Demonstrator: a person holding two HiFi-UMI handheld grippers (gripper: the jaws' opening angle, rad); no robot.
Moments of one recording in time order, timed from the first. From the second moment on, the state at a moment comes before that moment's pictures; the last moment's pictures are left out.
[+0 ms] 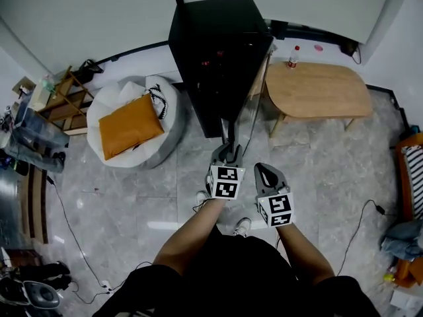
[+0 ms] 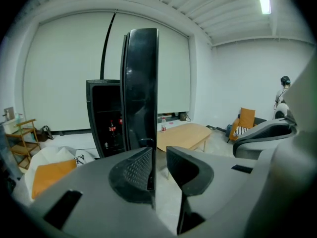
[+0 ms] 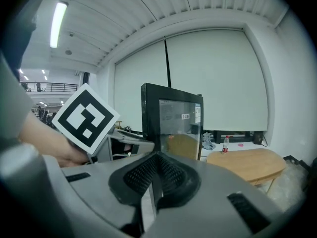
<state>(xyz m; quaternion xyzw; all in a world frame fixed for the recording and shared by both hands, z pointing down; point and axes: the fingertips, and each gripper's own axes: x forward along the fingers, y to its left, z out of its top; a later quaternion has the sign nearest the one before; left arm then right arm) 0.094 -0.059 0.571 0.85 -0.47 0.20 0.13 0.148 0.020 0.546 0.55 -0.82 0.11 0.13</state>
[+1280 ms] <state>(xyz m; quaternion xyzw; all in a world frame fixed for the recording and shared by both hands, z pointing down) 0.172 -0.021 0.570 0.87 -0.43 0.19 0.15 0.213 0.054 0.548 0.61 -0.78 0.11 0.12</state>
